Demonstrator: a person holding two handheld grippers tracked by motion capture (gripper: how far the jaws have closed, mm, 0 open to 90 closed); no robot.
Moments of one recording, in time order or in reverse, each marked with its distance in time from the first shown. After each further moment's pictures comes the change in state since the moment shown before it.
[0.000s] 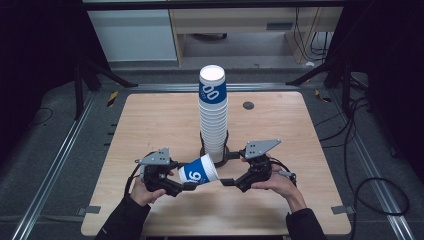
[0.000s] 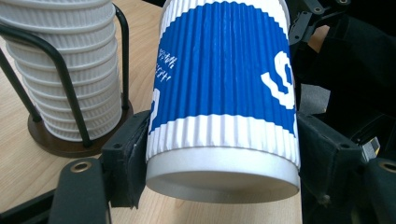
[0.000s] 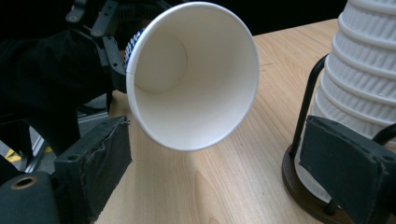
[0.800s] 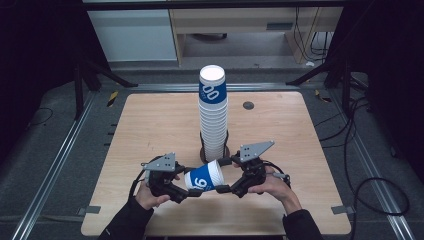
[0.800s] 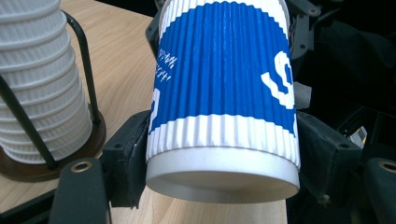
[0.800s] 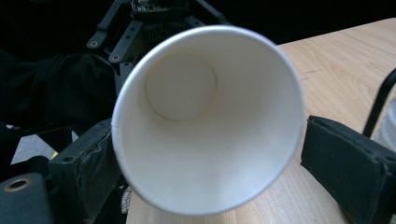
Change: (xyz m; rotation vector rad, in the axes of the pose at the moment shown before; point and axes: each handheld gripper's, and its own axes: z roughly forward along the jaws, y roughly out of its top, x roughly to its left) left arm -0.015 0.002 0.012 -0.008 -0.060 0.059; right arm 0.010 0.002 0.015 -0.031 0.138 0.033
